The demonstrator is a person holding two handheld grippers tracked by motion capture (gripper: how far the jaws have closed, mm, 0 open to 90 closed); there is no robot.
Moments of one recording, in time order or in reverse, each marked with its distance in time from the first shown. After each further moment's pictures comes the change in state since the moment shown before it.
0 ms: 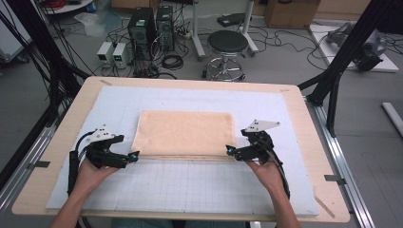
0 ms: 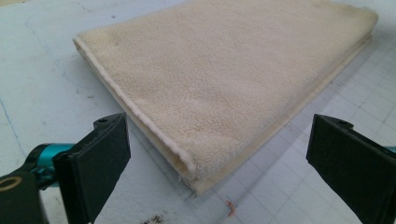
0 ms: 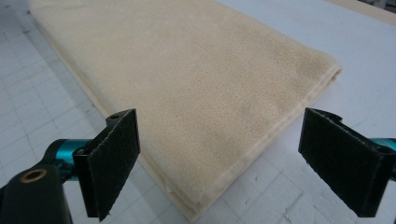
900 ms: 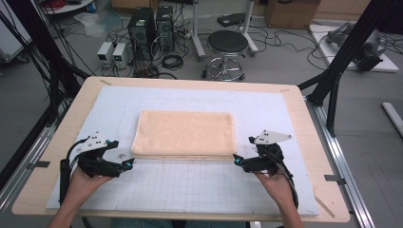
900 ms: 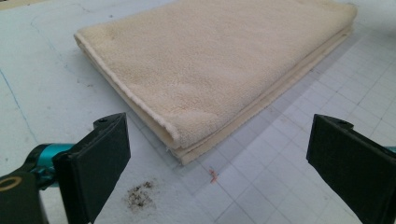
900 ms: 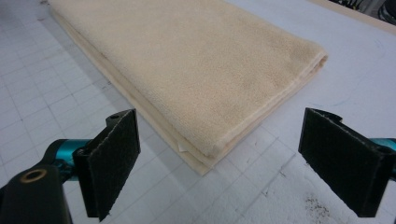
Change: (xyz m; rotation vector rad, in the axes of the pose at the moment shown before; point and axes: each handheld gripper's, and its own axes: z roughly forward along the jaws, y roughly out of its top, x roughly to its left) left arm -0.012 -0.011 -0.024 -0.009 0.001 0.021; right arm 0.014 -0.022 -0.031 -0.034 -0.033 -0.034
